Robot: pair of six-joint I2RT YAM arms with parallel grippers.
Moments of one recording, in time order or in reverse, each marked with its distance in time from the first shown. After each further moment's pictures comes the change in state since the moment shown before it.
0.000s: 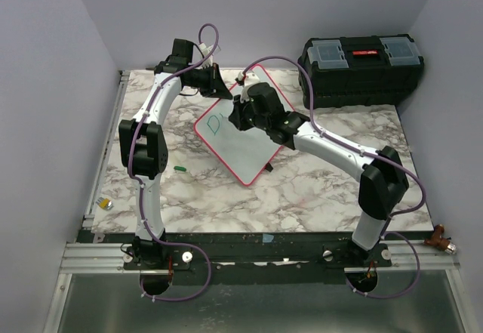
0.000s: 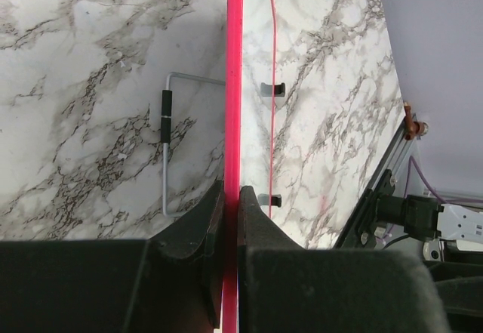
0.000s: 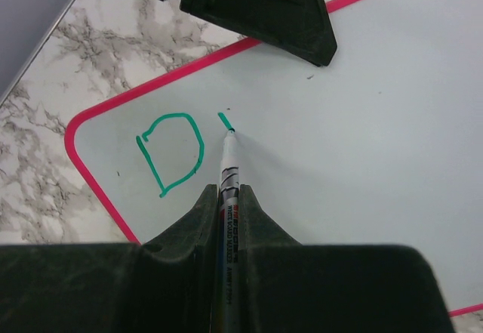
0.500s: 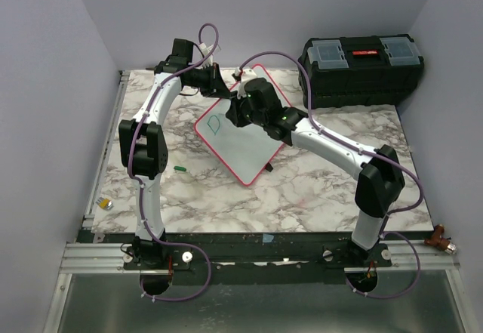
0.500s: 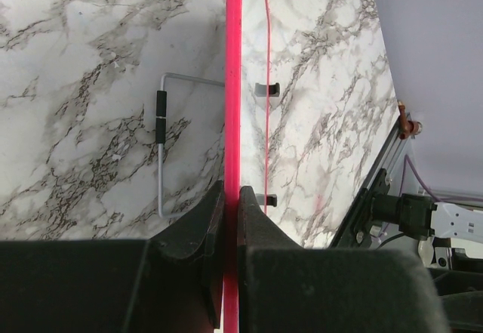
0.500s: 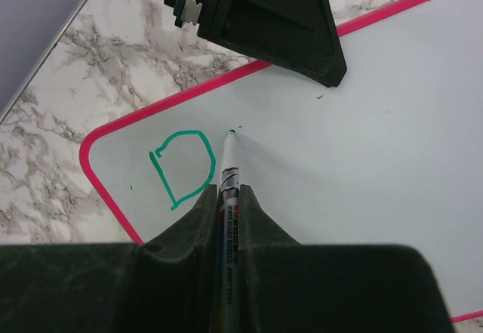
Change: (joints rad) left arm 0.000 0.000 0.000 0.003 0.014 -0.010; right arm 0.006 0.016 0.068 -0.048 0.000 -0.001
